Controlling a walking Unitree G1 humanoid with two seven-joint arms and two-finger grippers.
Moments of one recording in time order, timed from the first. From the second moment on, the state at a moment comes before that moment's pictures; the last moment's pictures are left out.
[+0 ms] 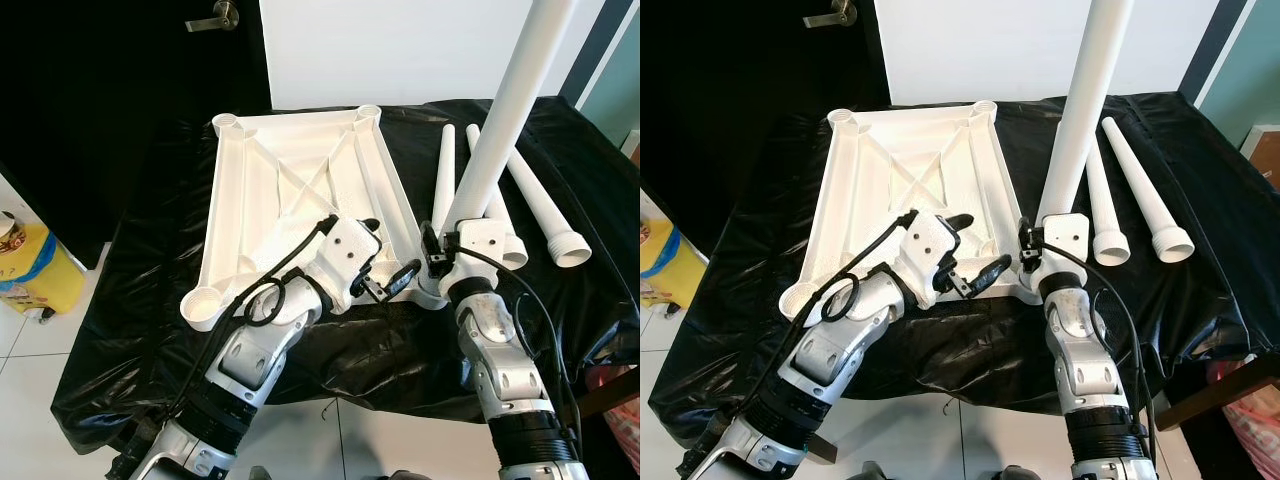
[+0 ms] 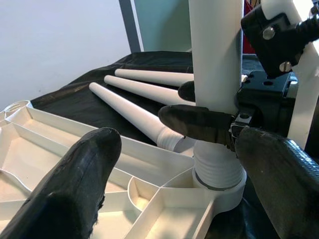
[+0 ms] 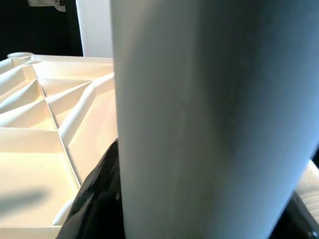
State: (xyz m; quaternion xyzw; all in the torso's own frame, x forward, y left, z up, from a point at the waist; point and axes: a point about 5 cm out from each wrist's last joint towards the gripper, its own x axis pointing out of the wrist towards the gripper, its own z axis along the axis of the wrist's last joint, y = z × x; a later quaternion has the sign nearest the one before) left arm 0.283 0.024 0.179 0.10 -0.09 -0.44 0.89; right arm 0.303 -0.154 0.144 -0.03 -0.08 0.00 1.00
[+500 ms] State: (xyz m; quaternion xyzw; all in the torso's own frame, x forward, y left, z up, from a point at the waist) left arm 0.269 0.029 0.167 0.10 -0.06 -0.45 0.89; right arm 0.309 -0.151 0.138 -0.03 -0.09 0.02 1.00
